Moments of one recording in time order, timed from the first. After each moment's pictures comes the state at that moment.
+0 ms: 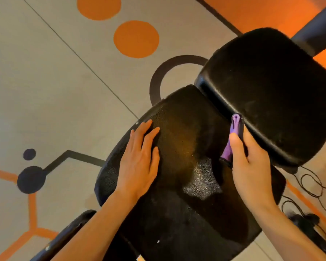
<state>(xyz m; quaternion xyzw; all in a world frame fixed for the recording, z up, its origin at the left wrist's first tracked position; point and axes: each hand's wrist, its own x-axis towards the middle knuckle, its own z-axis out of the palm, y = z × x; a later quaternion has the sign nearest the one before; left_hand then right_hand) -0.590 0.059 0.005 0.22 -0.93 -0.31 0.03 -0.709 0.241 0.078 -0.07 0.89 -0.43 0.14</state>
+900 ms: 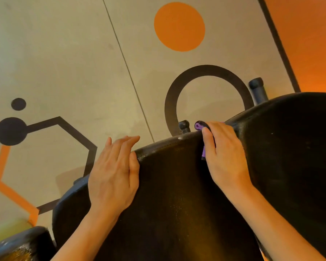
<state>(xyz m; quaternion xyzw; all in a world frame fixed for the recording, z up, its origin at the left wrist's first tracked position) -0.639 0.037 -0.011 0.45 -0.86 -0.23 0.07 -0.845 0.121 0.021 -0.41 0.88 -0.16 0.19</state>
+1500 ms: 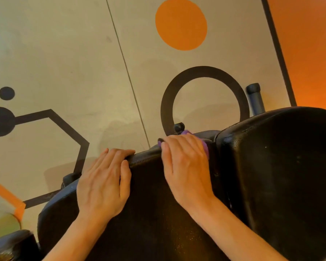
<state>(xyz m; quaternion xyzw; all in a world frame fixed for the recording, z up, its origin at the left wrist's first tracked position) -0.639 0.033 -0.007 0.45 -0.85 -0.26 0.05 -0.800 0.091 0.017 -0.53 0.83 -0.11 0.14</state>
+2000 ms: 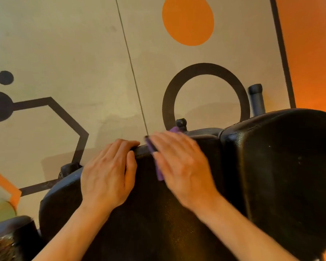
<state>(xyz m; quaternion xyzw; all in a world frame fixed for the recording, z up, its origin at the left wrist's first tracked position) -0.636 0.032 -0.007 0.46 -0.84 -0.29 0.03 -0.794 0.103 0.018 -0.62 0.75 -0.14 0.19</state>
